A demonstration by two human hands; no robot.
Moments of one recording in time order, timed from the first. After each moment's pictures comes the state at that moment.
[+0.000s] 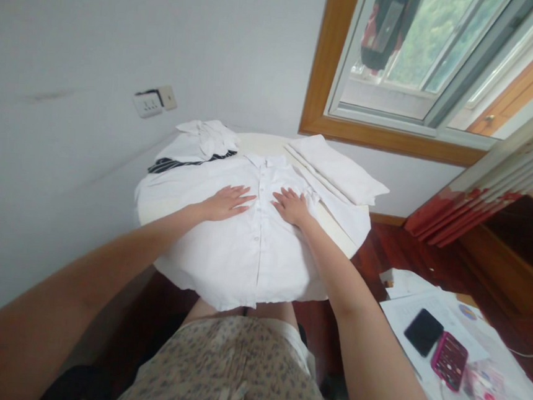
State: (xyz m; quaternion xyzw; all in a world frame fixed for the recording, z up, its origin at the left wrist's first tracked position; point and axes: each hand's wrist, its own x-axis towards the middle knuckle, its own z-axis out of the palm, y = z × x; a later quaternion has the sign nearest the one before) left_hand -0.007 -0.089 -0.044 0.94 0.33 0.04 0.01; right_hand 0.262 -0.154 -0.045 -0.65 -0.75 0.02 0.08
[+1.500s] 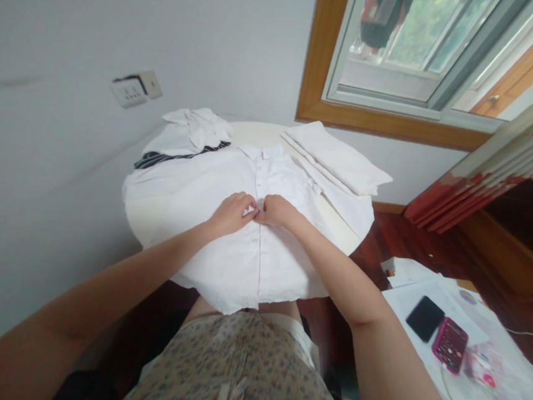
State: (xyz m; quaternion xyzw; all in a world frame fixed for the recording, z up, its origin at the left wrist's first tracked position) left_hand 0.035 -0.151 -0.045 0.90 0.38 0.19 0.04; right_hand 0.201 -0.193 0.009 -0.64 -0.76 0.11 0.04
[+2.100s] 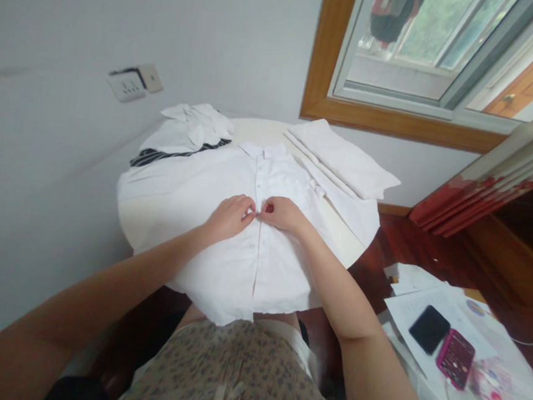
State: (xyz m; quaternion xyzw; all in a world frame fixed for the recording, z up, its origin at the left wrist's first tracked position) left_hand 0.041 -0.154 -0.037 0.90 0.40 0.15 0.03; right_hand 0.226 -0.185 -0.011 -0.61 -0.74 0.20 0.17
